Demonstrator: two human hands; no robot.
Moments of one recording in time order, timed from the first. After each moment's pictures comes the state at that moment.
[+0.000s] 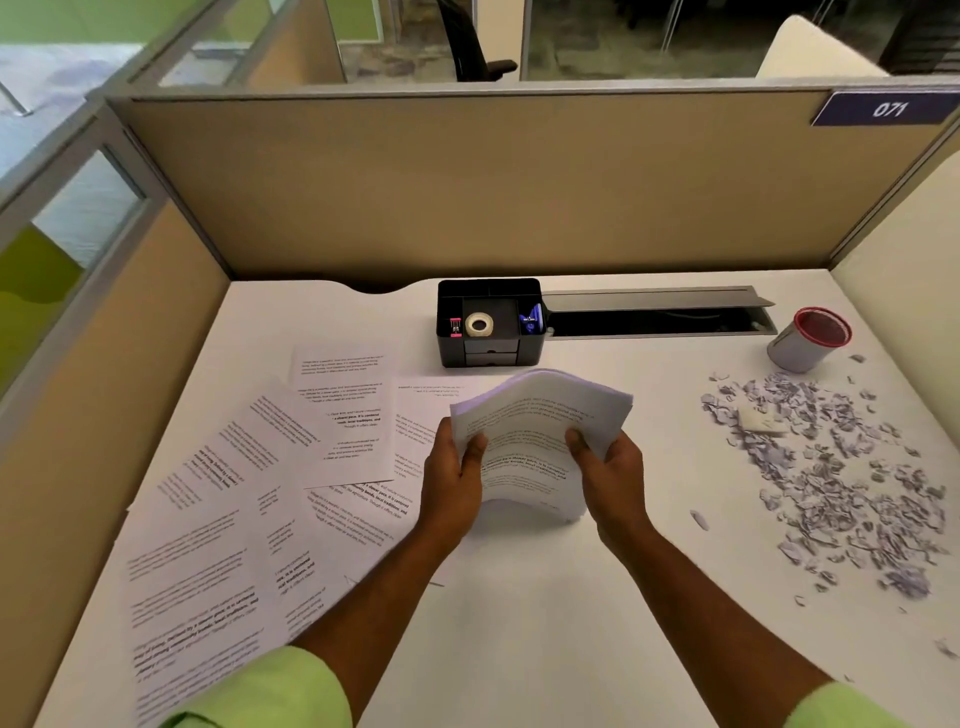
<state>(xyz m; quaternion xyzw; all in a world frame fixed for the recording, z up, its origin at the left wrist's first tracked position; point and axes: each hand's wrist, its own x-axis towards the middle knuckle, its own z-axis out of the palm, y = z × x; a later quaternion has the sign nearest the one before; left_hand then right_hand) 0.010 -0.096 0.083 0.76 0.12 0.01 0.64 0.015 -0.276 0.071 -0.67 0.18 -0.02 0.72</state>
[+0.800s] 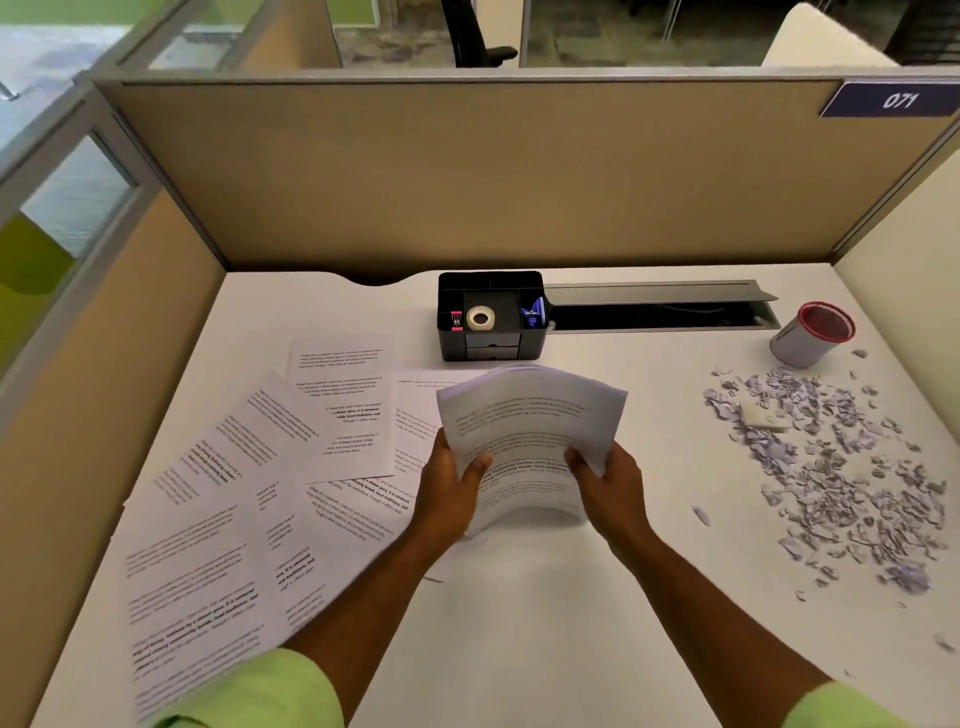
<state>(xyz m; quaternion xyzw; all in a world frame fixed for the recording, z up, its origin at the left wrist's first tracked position) 0.008 -0.081 0.059 0.77 0.13 -0.06 0.62 0.008 -0.284 0.048 -0.80 0.17 0.01 0.57</state>
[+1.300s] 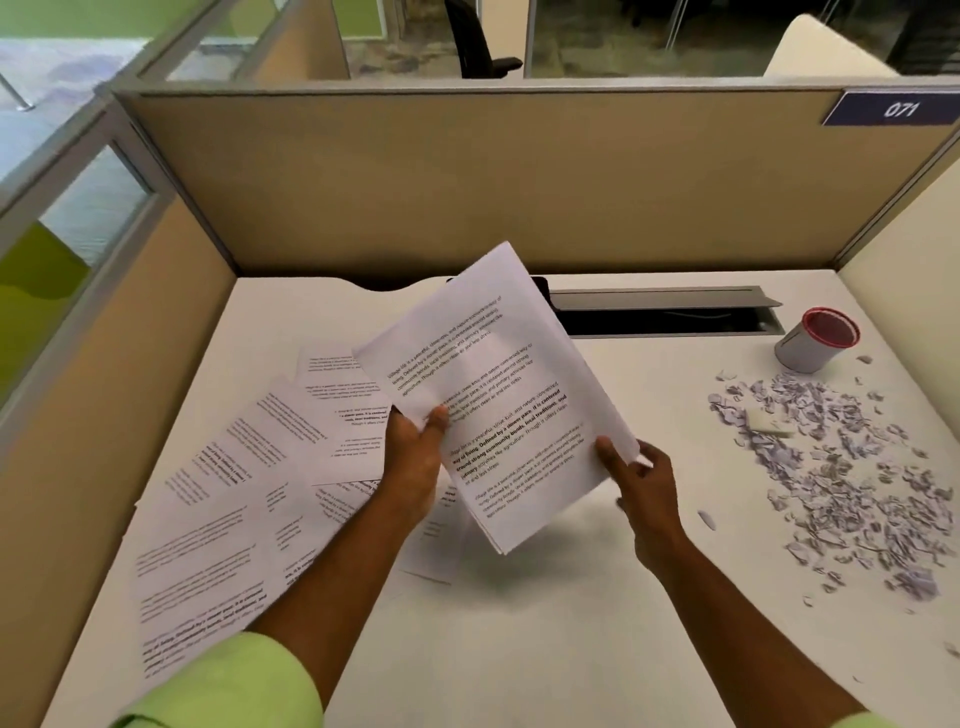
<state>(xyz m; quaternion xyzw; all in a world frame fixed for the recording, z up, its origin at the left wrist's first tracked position) 0.040 -0.048 0.088 0.58 0.21 0.01 0.79 0.002 -0.306 0.058 -0.67 0.31 0.04 0.67</state>
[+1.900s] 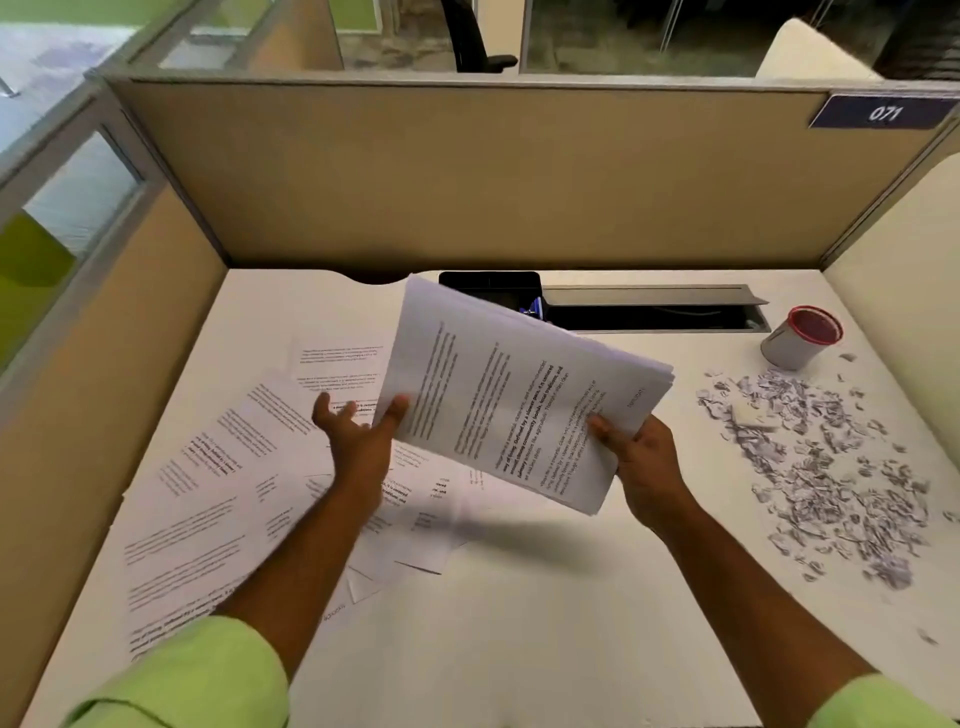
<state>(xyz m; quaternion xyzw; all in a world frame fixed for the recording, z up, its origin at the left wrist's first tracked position) 0.031 -0.008 0.094 0.65 0.32 0.05 0.69 0.020 -0.312 0.087 -0.65 0.15 0.03 0.75</state>
